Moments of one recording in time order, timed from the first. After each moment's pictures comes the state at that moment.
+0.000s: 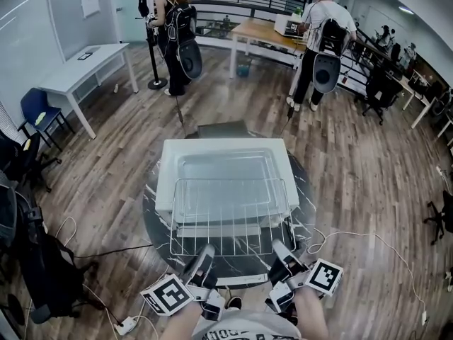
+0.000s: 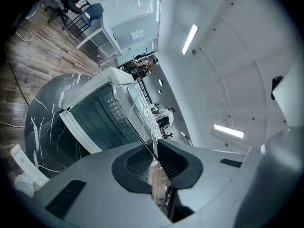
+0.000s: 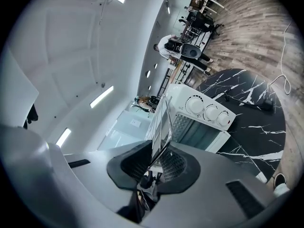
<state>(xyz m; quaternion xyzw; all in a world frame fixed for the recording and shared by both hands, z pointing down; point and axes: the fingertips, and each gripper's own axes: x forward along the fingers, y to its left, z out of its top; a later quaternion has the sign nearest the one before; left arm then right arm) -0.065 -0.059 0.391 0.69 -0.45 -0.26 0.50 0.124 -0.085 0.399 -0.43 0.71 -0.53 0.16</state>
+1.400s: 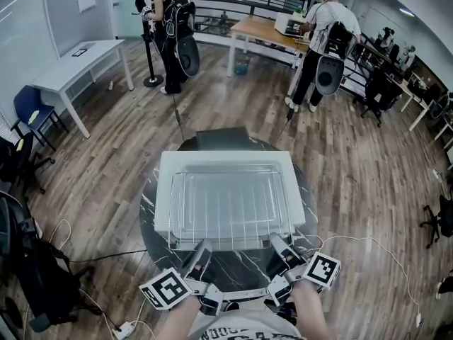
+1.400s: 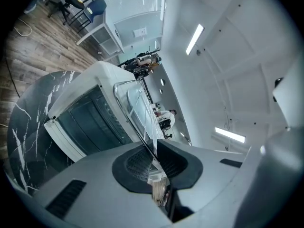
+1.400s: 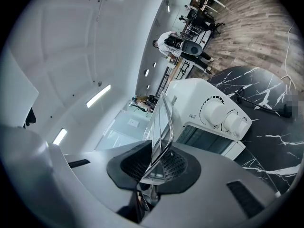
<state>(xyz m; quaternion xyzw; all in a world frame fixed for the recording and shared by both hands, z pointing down) -0.087 -0.129 0.402 0.68 -0.44 -0.26 0.52 0.101 -0.157 0.408 -0.43 0.70 -0.54 0.16</state>
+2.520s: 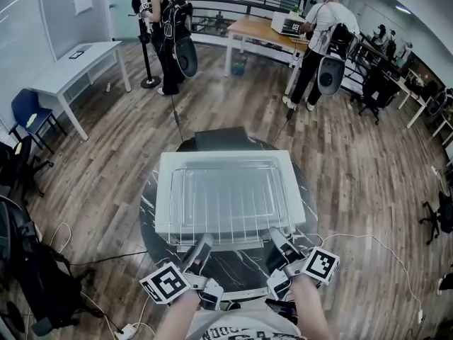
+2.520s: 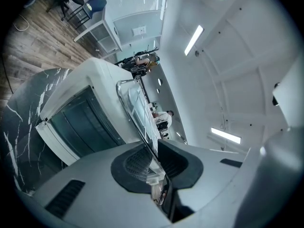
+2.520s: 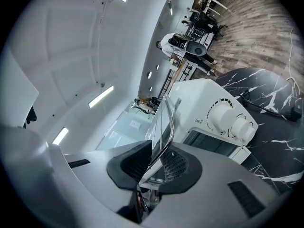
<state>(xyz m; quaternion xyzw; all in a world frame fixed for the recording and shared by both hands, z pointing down) -0.091 -0.141 0.404 0.68 -0.43 -0.28 0.53 0.096 -0.170 0.405 -0.44 0.72 -0.51 0.16</state>
